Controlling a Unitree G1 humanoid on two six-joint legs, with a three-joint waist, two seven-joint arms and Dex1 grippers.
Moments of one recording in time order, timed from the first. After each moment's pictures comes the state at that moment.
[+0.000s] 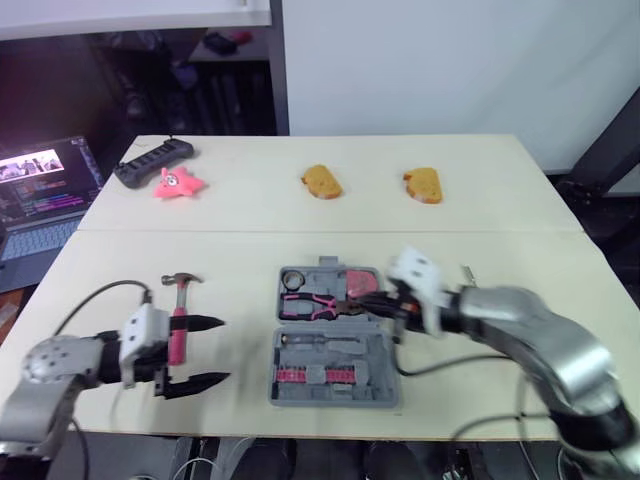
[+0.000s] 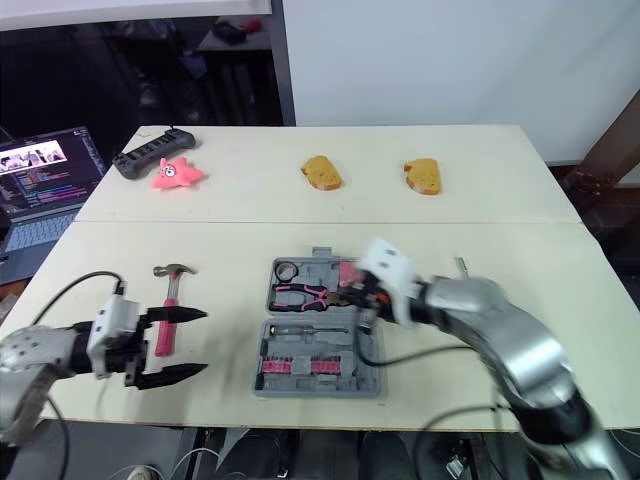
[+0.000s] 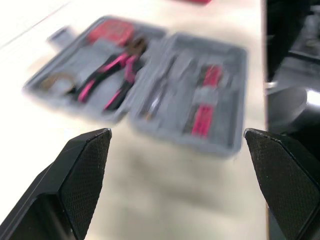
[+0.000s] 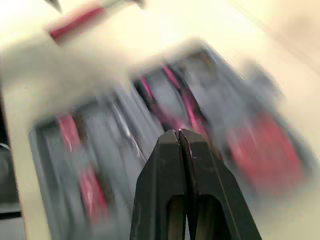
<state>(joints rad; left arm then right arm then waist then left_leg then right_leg) 0.12 0.82 0.23 -0.01 -0.46 -0.01 -1.32 -0.05 -0.77 -0.13 -0.65 0.44 0.97 0.80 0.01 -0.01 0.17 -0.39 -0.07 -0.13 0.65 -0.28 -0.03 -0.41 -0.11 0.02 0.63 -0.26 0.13</state>
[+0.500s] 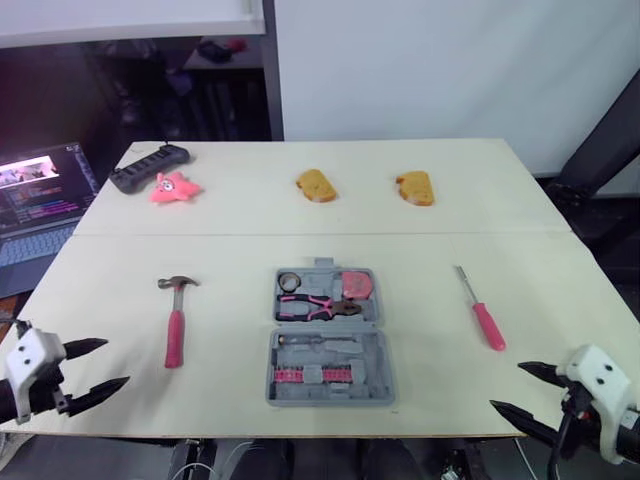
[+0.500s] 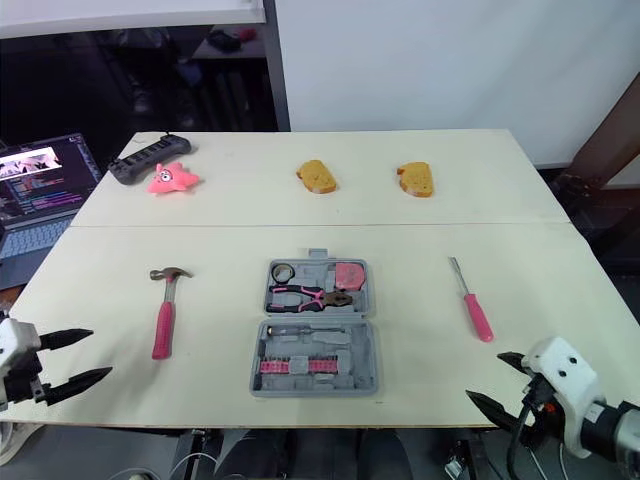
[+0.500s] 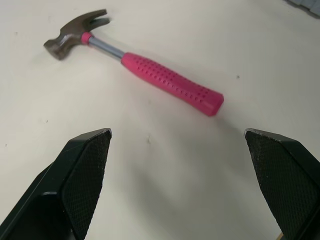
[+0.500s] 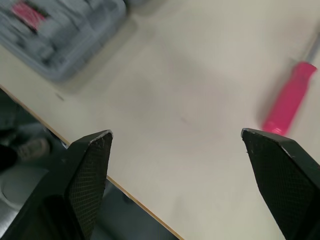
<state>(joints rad) 0.26 0.91 0.45 0.37 -0.38 -0.18 -1.28 0.63 -0.70 -0.63 -0.64 0.38 0.53 0.97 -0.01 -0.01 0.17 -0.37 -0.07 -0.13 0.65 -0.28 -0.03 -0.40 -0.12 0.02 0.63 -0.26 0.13</state>
